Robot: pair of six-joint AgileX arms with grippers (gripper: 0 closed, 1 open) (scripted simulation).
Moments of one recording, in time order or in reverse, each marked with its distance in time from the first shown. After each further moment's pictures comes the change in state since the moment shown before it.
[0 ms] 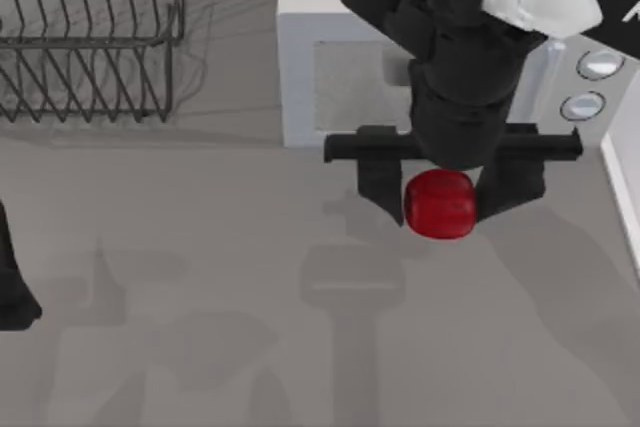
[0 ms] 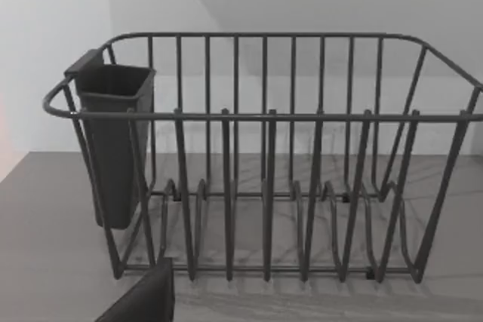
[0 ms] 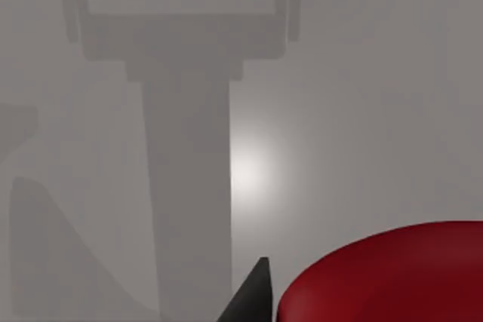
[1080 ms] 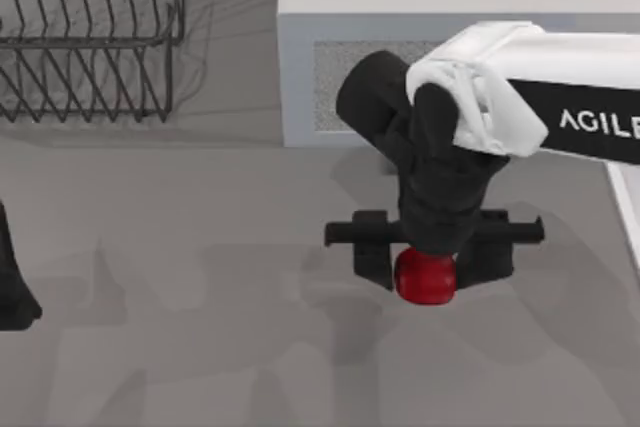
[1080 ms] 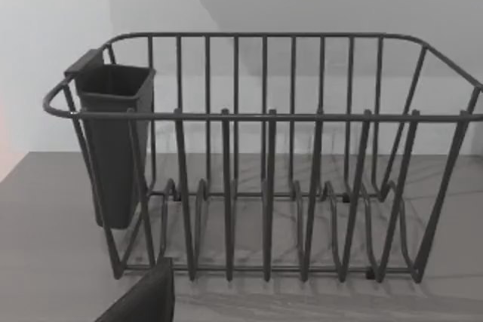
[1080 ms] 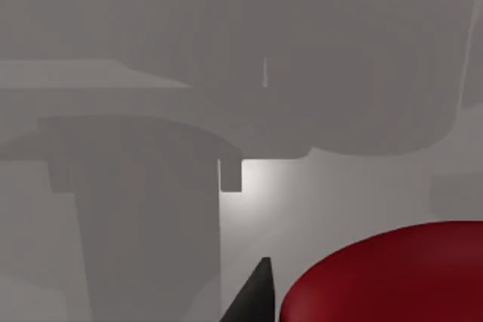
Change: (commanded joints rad) left arm 0.000 0.000 0.000 0.000 0.000 0.000; right arm 0.007 0.046 -0.355 0.405 0.003 0.004
